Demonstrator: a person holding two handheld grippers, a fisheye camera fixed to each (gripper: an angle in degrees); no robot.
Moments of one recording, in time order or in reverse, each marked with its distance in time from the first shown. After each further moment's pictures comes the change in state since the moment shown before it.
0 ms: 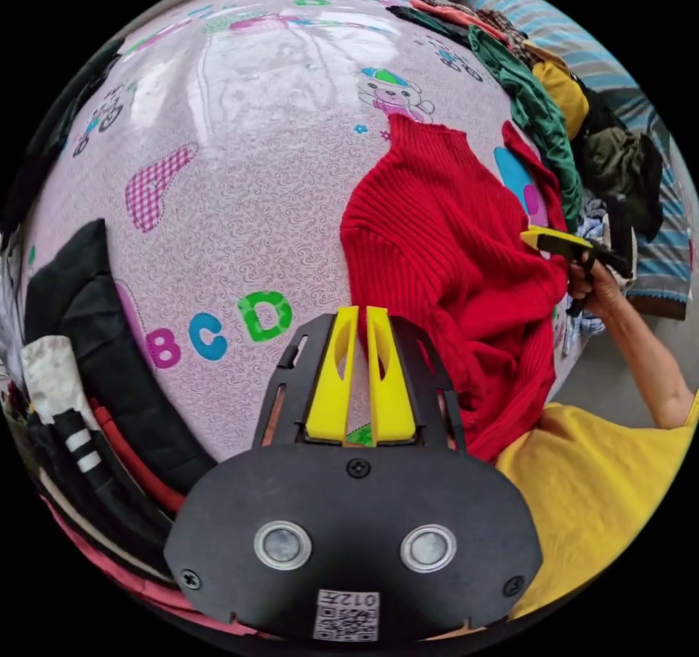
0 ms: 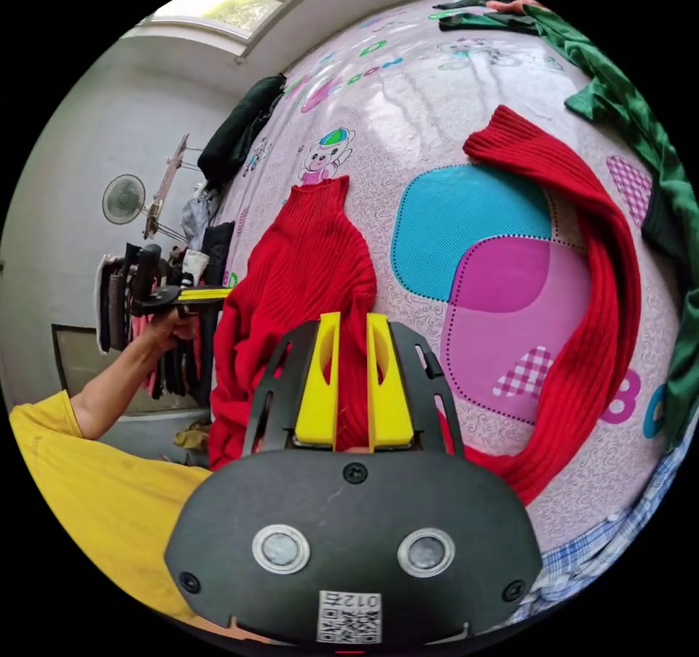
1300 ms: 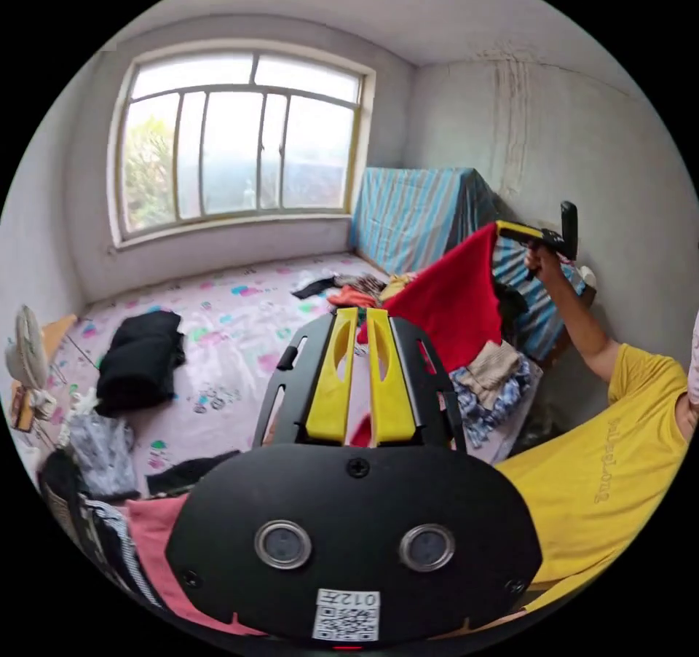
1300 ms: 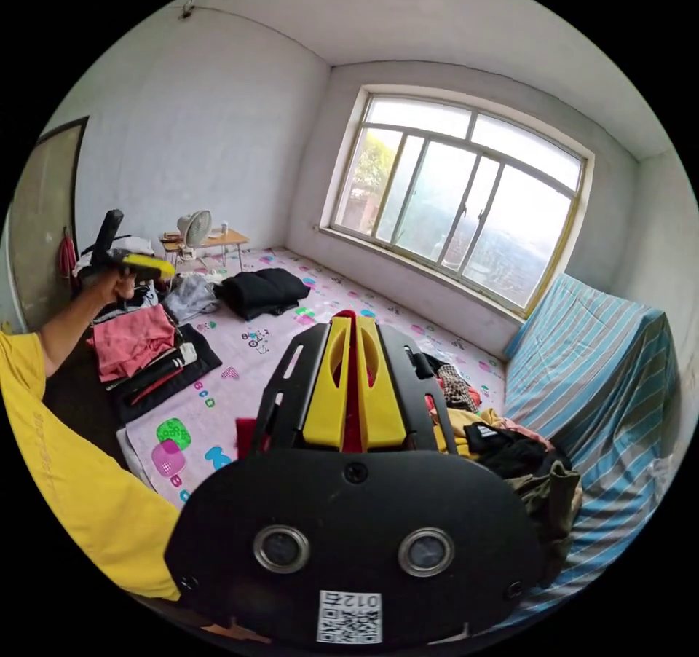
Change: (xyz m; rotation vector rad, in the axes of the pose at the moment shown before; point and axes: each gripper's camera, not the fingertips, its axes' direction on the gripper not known) left arm 0.049 0.426 -0.492 1.020 -0.019 0.335; right arm -0.558 0.387 -0.196 0.765 0.608 -0.761
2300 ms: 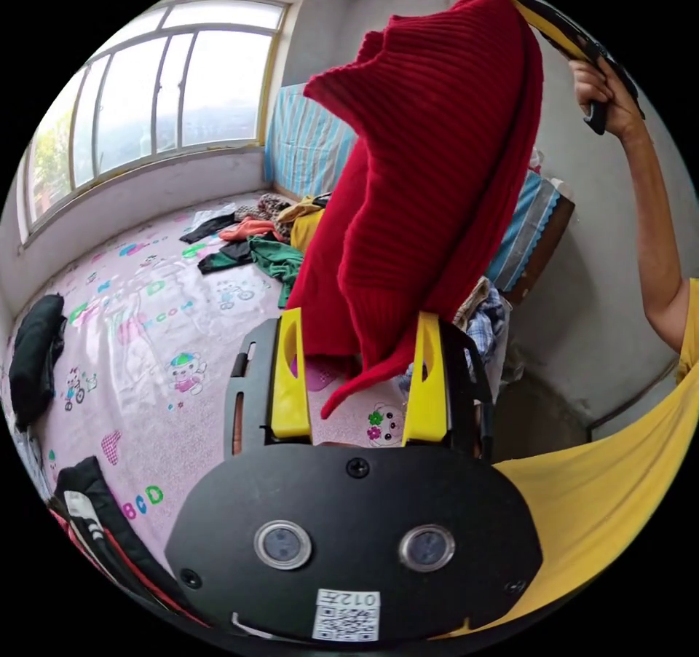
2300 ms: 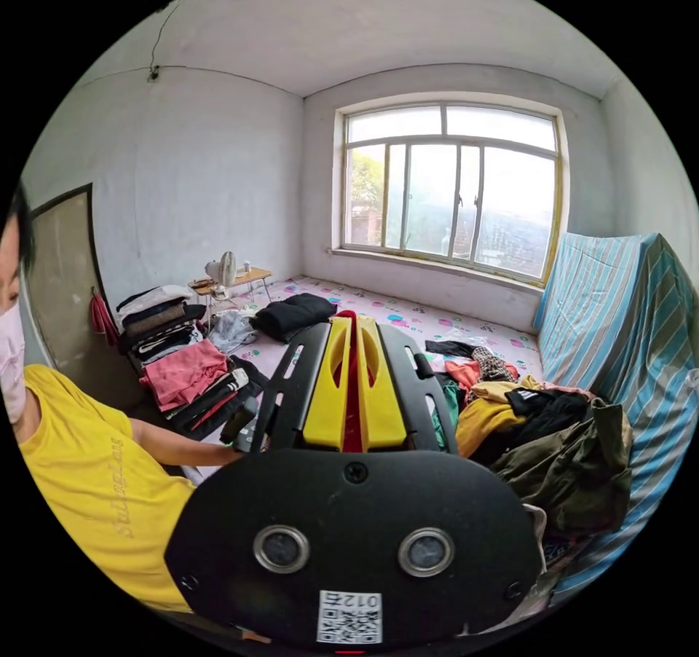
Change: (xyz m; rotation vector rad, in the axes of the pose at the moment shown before) left arm 0.217 0.077 0.133 -0.206 0.230 0.116; right arm -0.189 0.065 -0.165 0.081 -0.116 0.206
